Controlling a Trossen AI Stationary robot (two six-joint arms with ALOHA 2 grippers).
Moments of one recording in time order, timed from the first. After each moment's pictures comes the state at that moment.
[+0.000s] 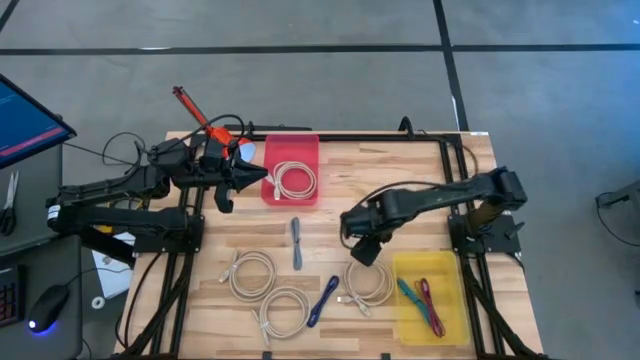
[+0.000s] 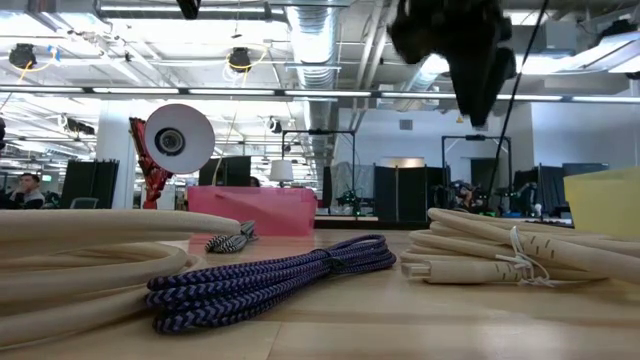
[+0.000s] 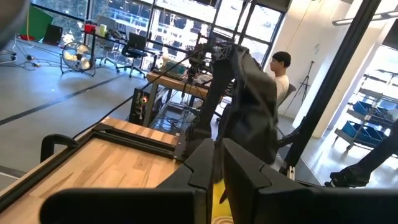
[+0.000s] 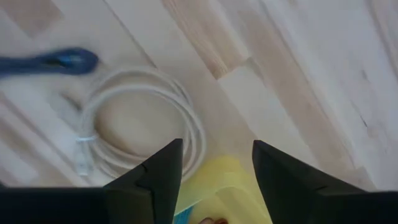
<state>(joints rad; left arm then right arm) 0.19 0.76 0.79 0.02 0.17 -0.24 0.17 1.74 1.47 -1.25 -0.02 0.78</state>
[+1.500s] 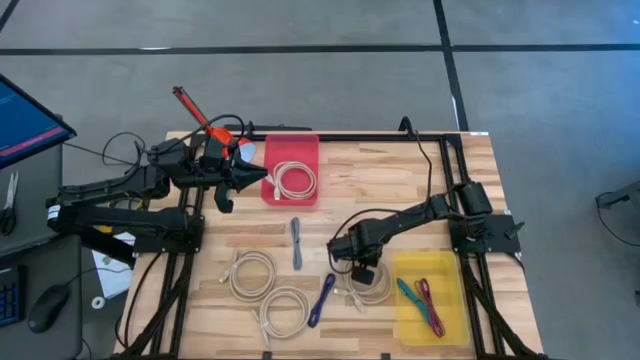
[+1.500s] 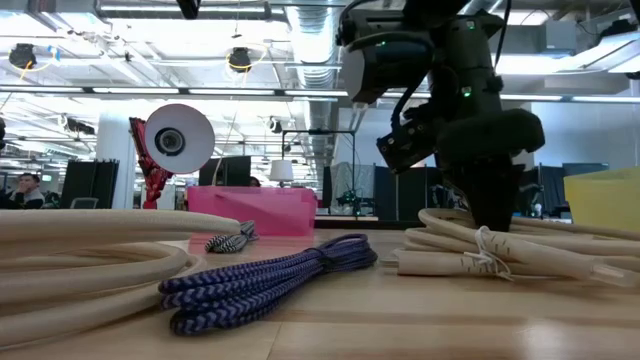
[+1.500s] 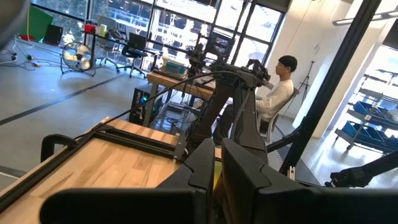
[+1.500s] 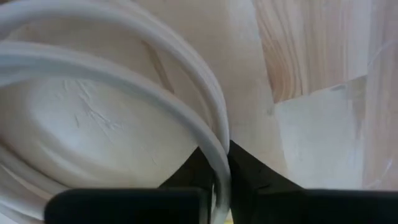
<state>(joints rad) 0.19 0.76 0.79 0.02 0.17 -0.24 0.21 2.00 1.32 -1.00 -0.05 0.54</state>
